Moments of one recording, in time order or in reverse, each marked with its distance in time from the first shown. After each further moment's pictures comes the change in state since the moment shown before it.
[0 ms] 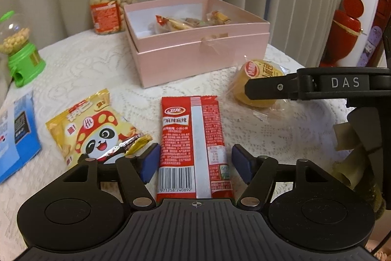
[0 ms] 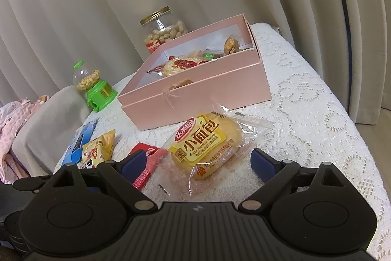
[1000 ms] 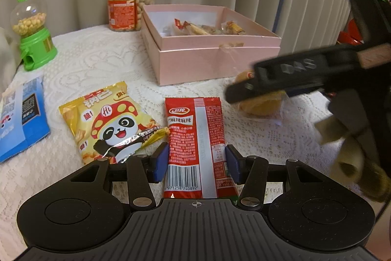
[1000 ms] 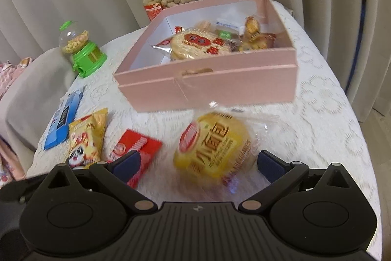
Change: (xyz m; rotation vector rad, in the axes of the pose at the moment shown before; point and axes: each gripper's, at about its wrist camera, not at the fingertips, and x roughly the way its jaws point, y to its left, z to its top) left arm -0.011 0.018 -0.010 -0.102 -0.050 -0.013; right arm 0.040 0.036 0.034 -0.102 0.218 -0.107
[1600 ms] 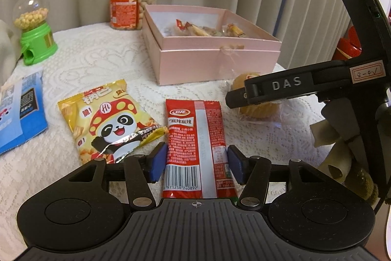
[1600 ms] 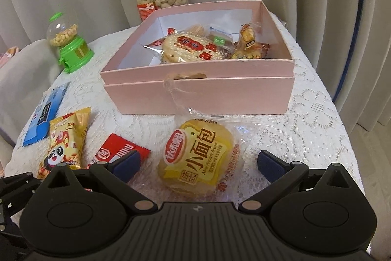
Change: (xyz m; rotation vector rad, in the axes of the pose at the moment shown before) left arm -0.002 0.002 0.000 -0.031 -0.008 -0.015; right arm 0.004 0.005 -0.004 -0.062 -0.030 -0.102
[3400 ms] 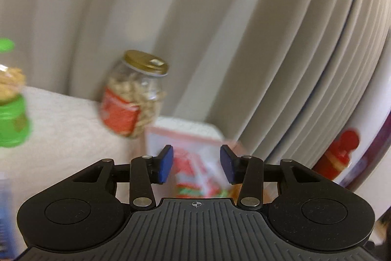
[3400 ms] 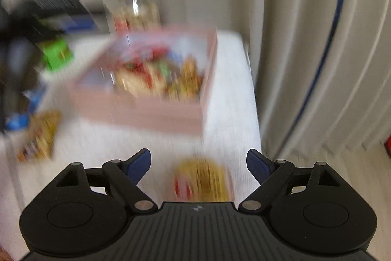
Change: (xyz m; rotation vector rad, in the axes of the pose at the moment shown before) left arm 0.041 0.054 0.163 -0.263 -0.273 -0.088; right arm -0.033 -0.065 0.026 -0.122 0.010 -0.097
